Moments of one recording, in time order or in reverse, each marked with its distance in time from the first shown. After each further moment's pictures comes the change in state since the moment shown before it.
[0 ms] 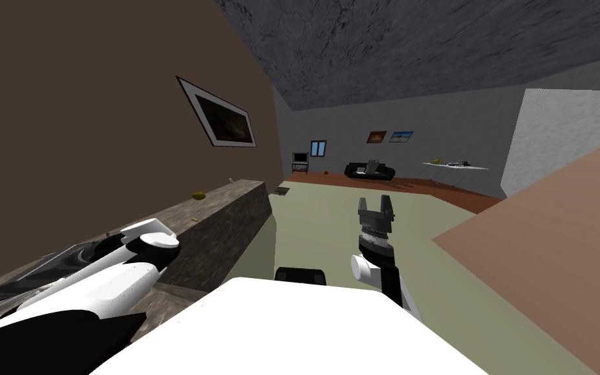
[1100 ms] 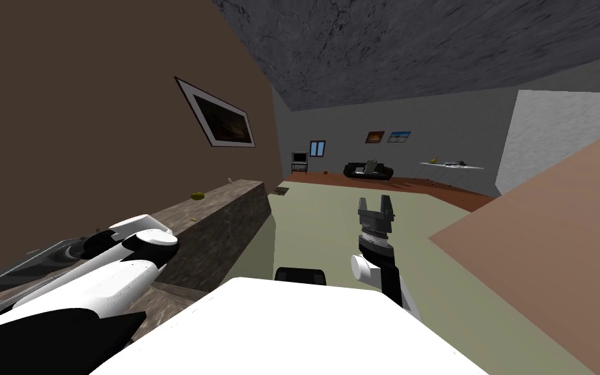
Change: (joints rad) left arm -0.026 0.021 0.013 -0.043 0.014 0.010 -0.068; right arm 0.000 0.000 0.000 0.000 0.000 0.000 0.000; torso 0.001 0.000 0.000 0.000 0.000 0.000
